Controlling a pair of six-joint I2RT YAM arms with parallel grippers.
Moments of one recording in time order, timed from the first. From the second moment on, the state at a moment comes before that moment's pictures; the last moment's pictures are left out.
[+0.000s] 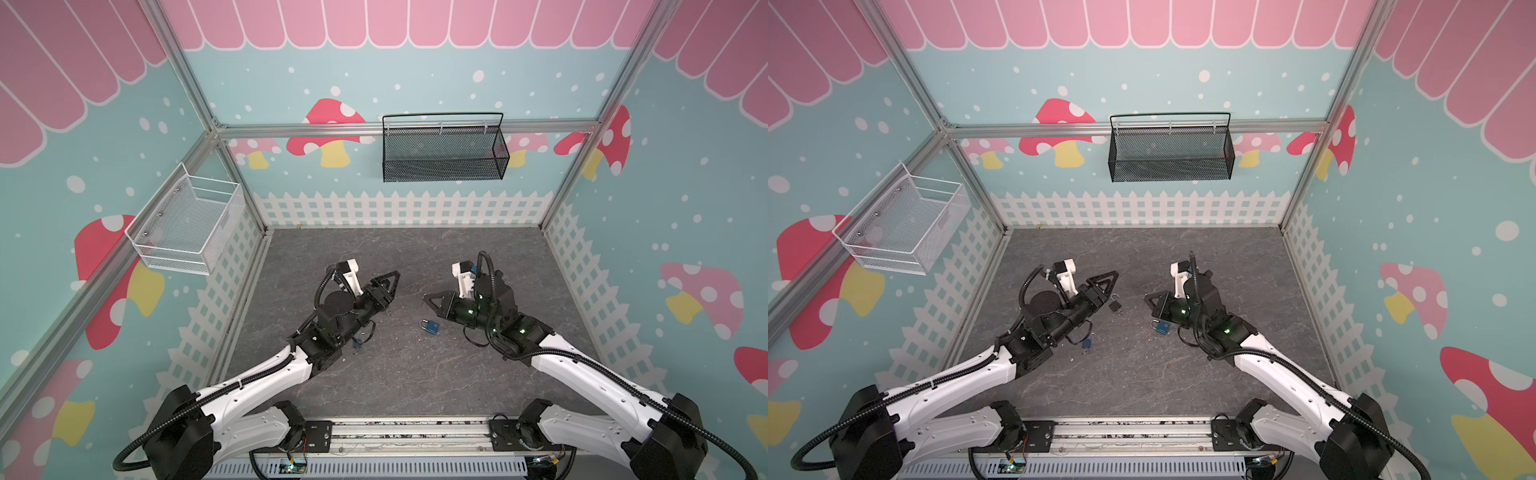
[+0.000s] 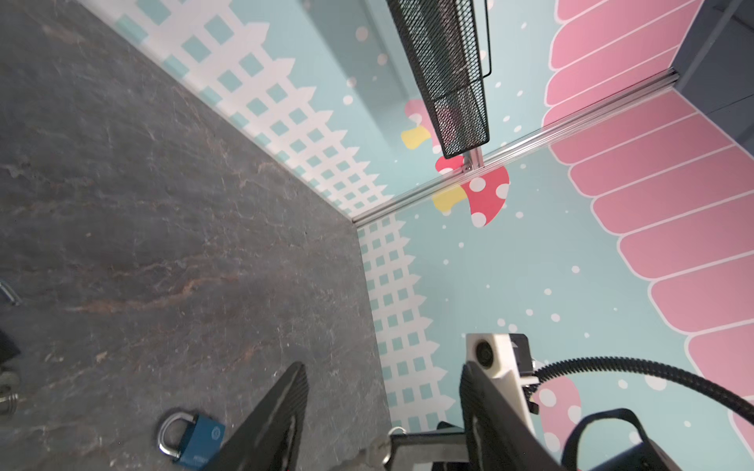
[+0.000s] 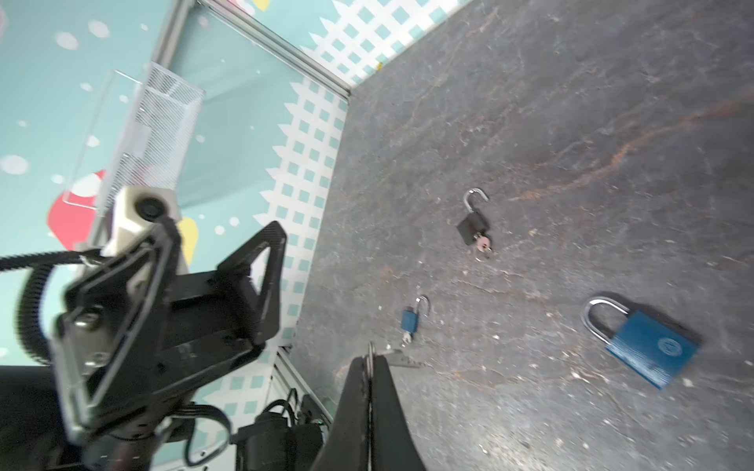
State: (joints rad) left arm -0.72 1.12 0.64 0.47 -0.08 -1.04; right arm 0.67 1.09 0.85 -0.11 -0.24 0.92
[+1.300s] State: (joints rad) left arm -0.76 1.42 0.65 1.02 0.33 -0.14; right arm 0.66 1.14 1.17 -0.40 -0.29 0.88
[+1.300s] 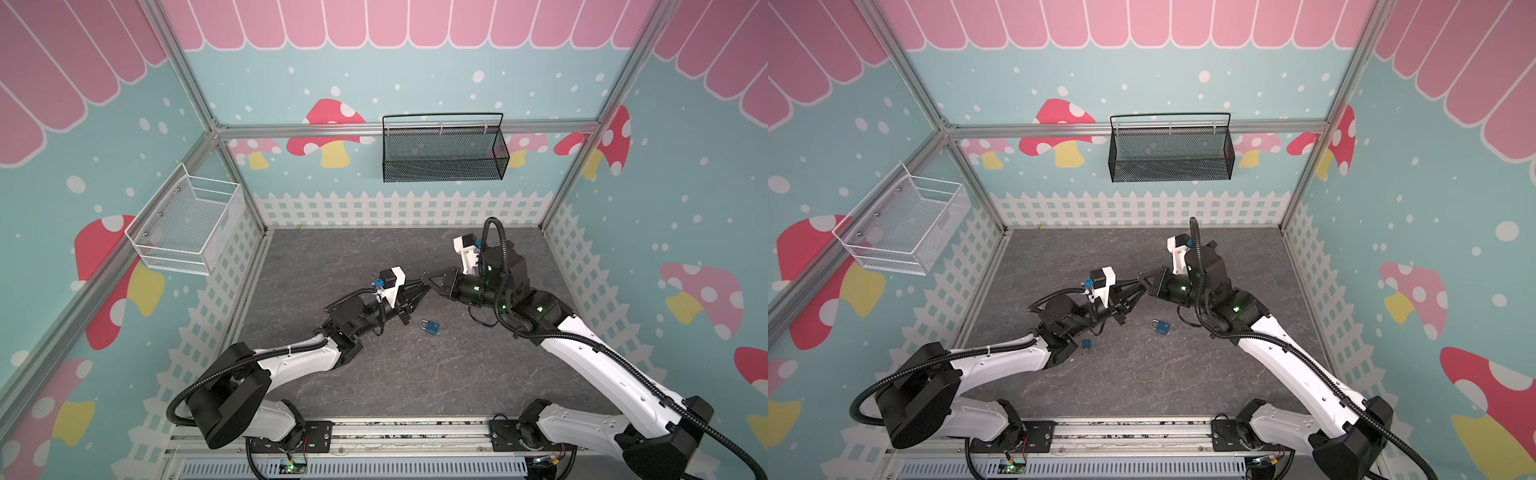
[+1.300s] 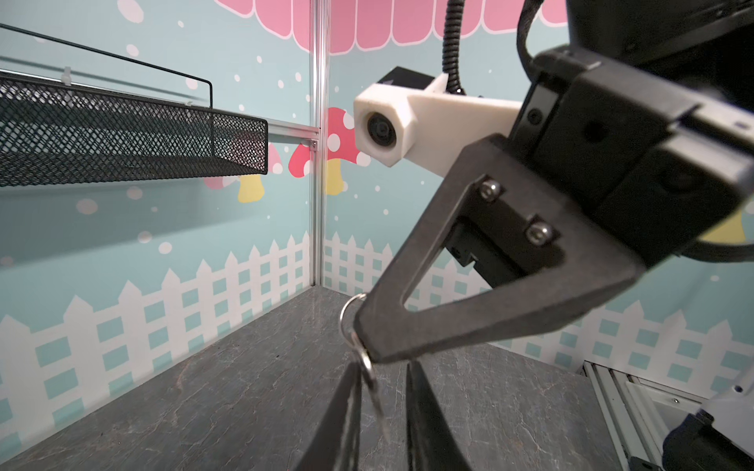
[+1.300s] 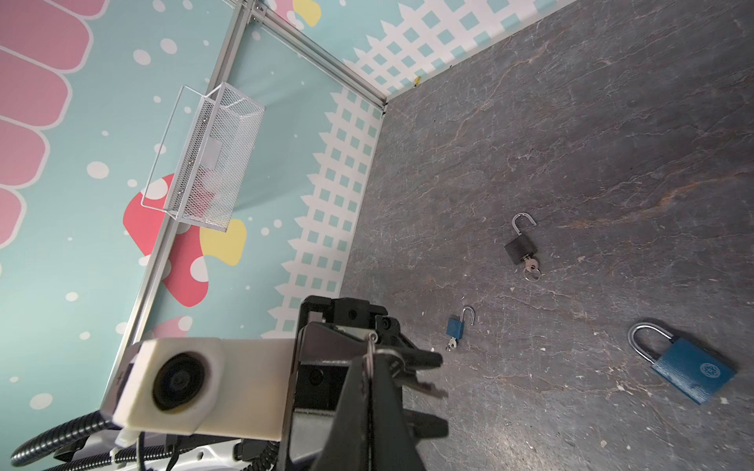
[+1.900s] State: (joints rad) left arm -0.72 1.45 0.65 1.06 0.36 -0.20; right arm 0.65 1.14 1.17 -0.40 -0.28 0.87
